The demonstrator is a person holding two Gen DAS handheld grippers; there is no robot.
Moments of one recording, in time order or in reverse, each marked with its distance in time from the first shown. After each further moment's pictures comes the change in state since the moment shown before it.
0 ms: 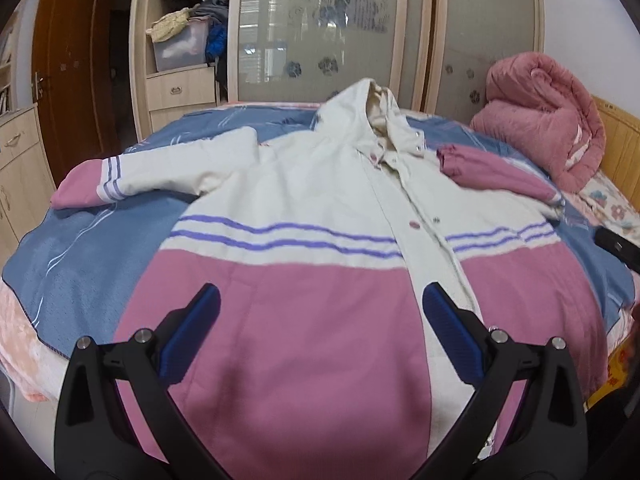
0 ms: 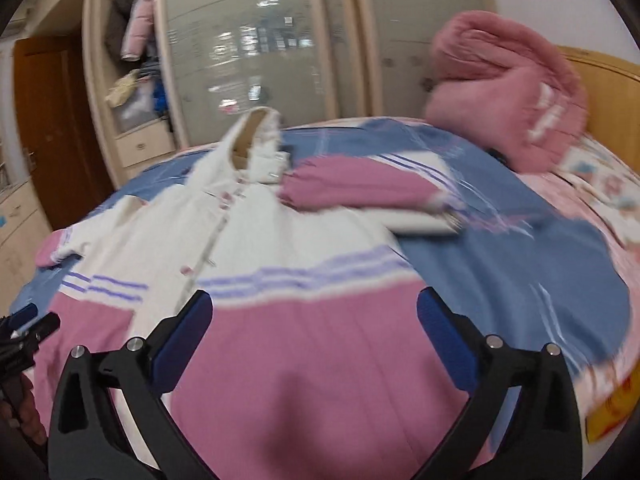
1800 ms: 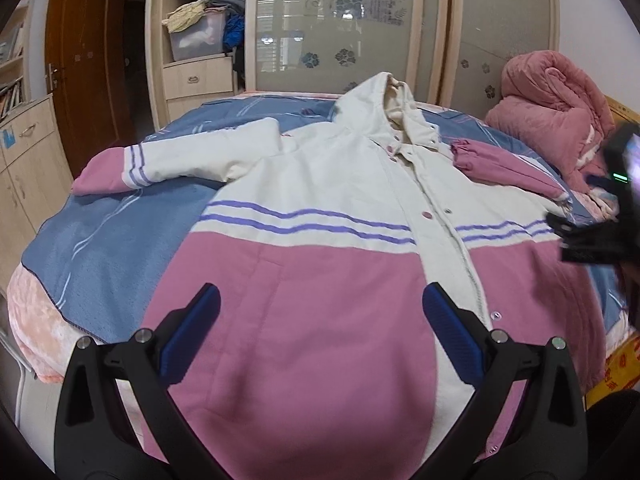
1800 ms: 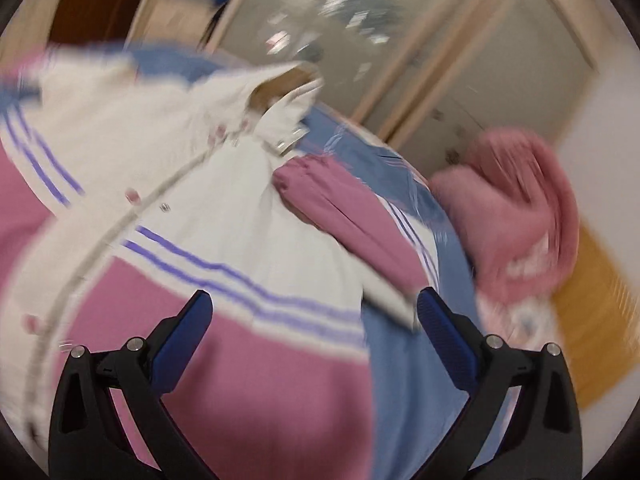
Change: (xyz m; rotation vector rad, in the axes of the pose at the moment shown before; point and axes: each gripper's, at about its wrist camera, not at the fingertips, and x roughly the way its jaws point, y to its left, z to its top) left arm -0.020 0.011 0.001 -0.041 0.040 0.055; right arm 0.117 0.094 0.056 -0.776 0.098 -0.231
